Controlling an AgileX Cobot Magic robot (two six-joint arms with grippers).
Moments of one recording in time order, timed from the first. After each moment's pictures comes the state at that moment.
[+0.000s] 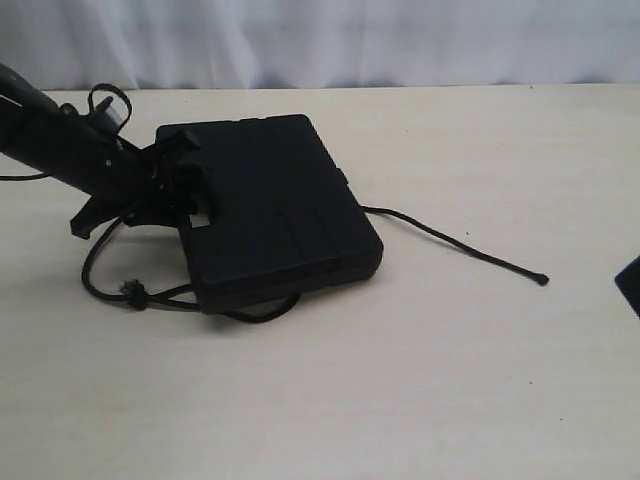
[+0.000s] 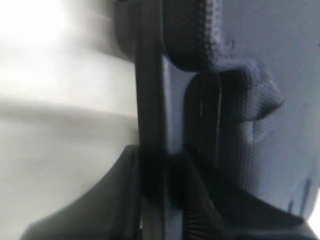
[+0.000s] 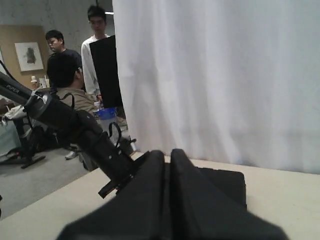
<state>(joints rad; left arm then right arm) 0.01 1.97 -1.12 -0.93 0.64 0.20 0.00 0.09 -0.10 1.72 0.62 -1.48</state>
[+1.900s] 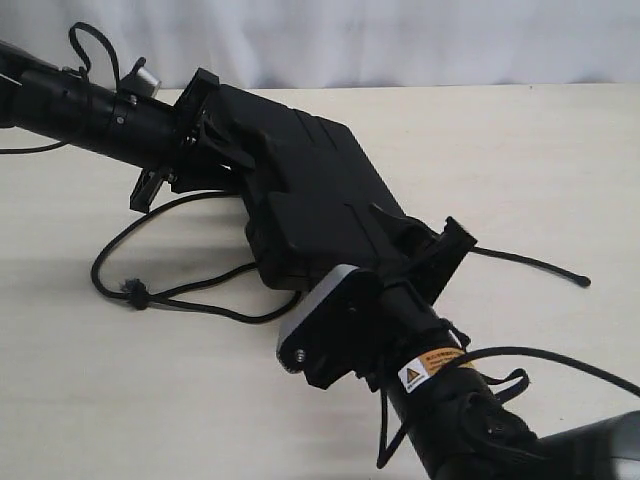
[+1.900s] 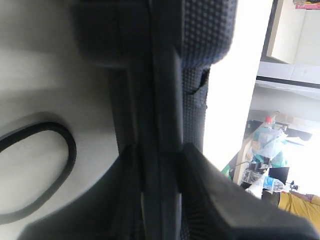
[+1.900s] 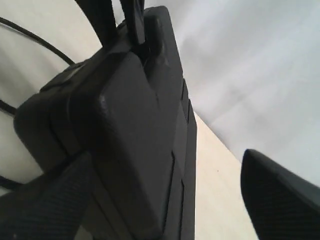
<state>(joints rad) 0.01 1.97 -1.20 -1.27 1.00 0.43 1.18 1.75 -0.49 1.01 -1.13 -1.06</state>
